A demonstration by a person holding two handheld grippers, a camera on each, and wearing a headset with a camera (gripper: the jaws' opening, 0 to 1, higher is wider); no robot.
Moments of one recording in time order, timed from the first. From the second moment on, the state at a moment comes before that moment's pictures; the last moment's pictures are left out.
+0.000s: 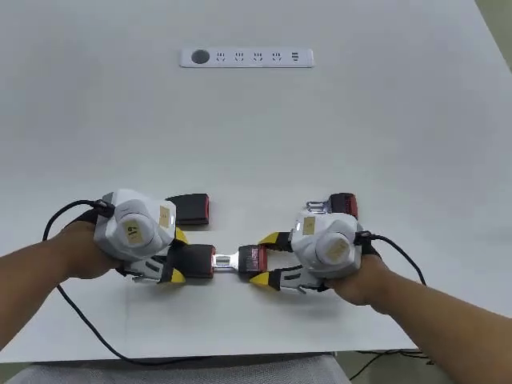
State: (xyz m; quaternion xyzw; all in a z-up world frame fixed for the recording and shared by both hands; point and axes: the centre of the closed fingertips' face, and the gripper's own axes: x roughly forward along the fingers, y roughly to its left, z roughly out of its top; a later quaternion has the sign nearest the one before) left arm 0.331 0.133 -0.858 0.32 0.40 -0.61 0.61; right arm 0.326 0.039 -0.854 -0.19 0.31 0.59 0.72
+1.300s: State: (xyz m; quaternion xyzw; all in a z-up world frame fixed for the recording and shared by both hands) left arm 0.329 0.130 -0.861 0.36 0.40 -0.60 0.59; right arm 0.336 0.072 -0.857 -0.19 0.35 0.55 0.73
